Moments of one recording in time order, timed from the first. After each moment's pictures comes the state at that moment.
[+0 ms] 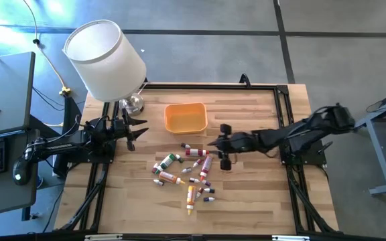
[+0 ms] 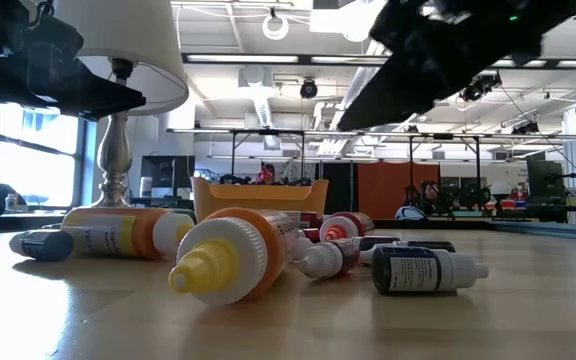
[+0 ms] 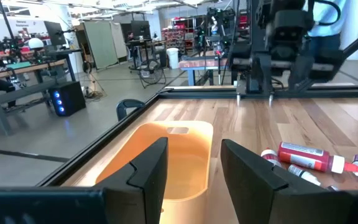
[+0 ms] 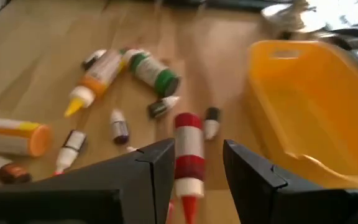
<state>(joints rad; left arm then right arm) 0.20 0.01 0.02 0.02 -0.09 0.11 0.11 1.46 0.69 0.26 0.14 0.00</state>
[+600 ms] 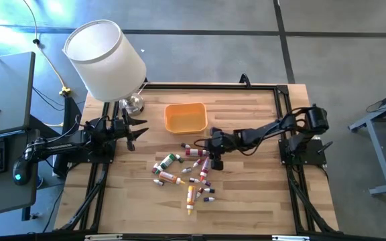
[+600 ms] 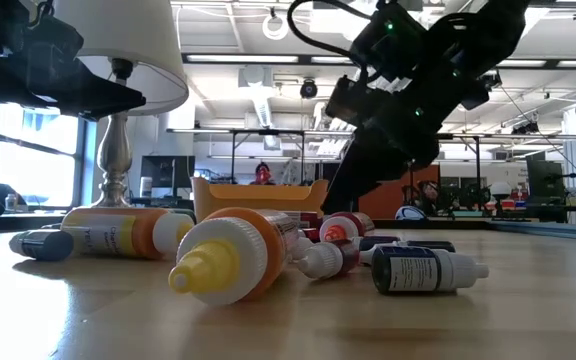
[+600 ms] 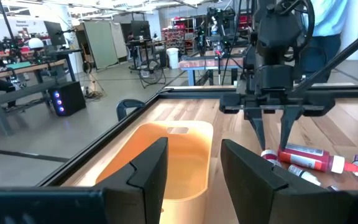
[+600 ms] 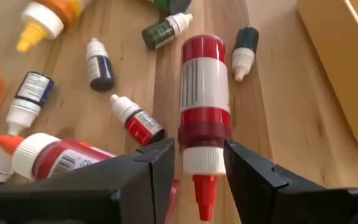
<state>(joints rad) 0.20 0.01 0.02 0.02 -0.09 0.11 0.03 1.74 0.81 0.18 0.00 0.04</state>
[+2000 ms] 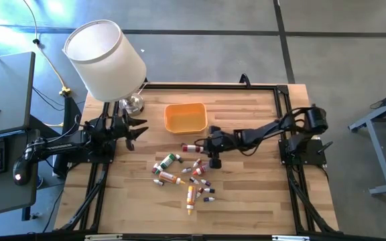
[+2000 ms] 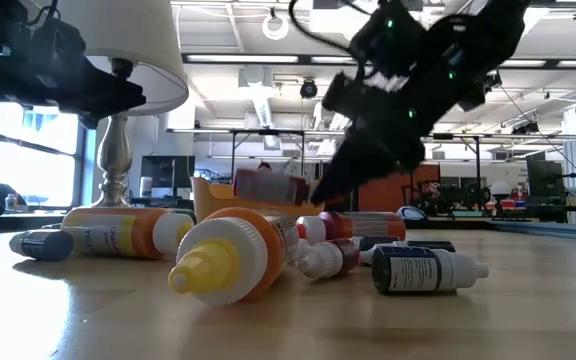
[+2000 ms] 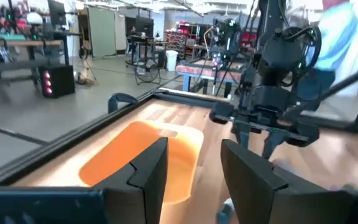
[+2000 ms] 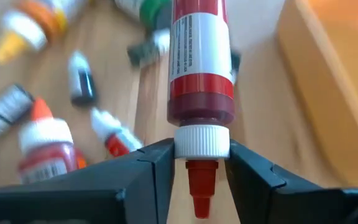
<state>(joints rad) 0.20 0.01 0.02 0.04 -0.09 -0.11 0.03 1.73 0.80 0.25 0.05 -0.02</state>
